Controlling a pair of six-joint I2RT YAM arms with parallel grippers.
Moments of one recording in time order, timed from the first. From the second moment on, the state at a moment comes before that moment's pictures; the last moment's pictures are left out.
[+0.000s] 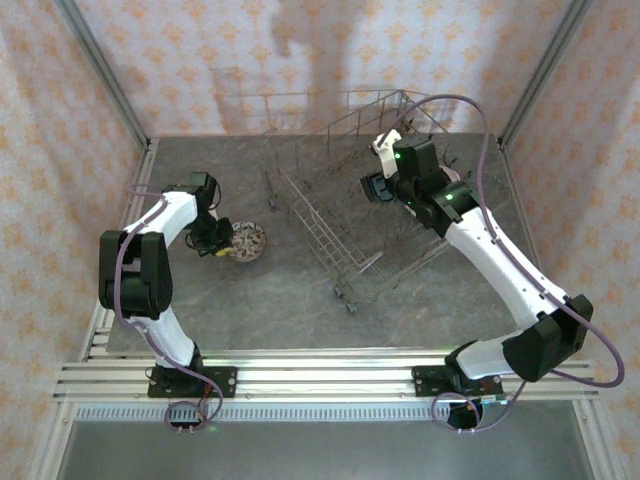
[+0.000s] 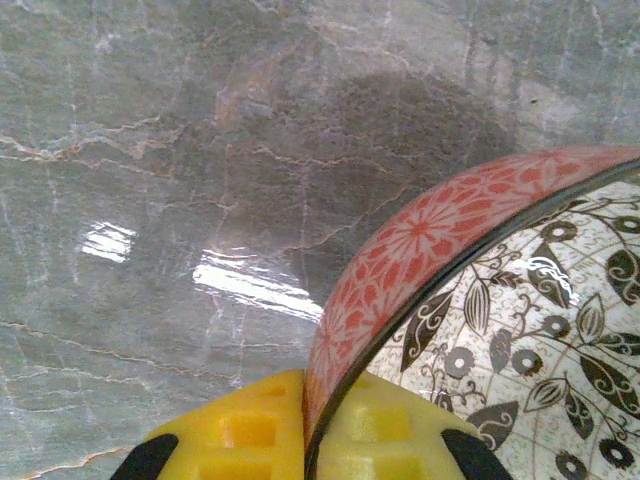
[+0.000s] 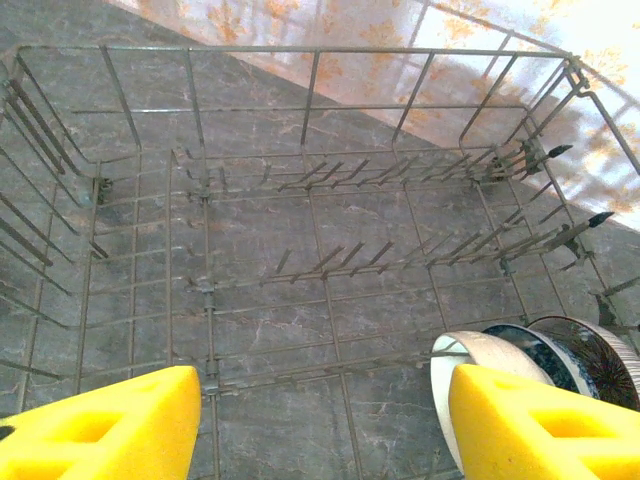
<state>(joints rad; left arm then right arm) 0.03 1.75 1.21 -0.95 0.18 -0.51 0.51 1.37 1.42 -0.65 0.15 -0.09</state>
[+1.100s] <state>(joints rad) -0.23 1.33 1.66 -1.00 0.15 -0.67 0.66 1.46 1.93 -0.85 -0.10 0.07</state>
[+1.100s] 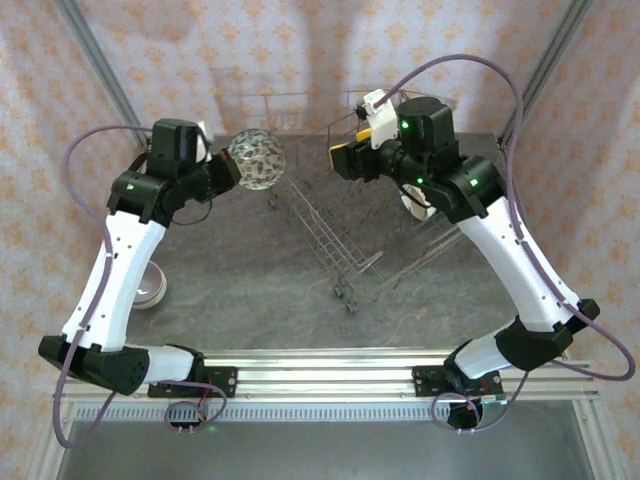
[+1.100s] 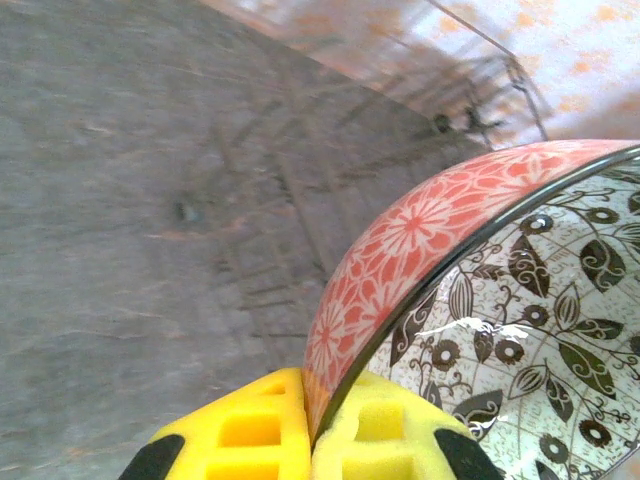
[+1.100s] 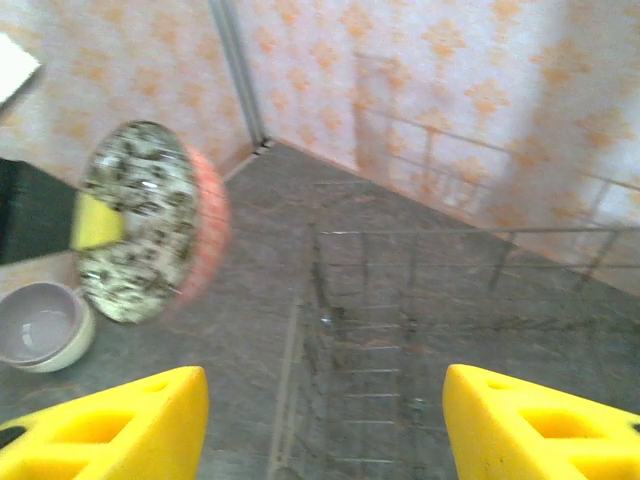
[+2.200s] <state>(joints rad) -0.54 1.46 1.81 -1.05 -0.02 -0.70 0.77 1.63 2.00 -0.96 0.16 0.12</state>
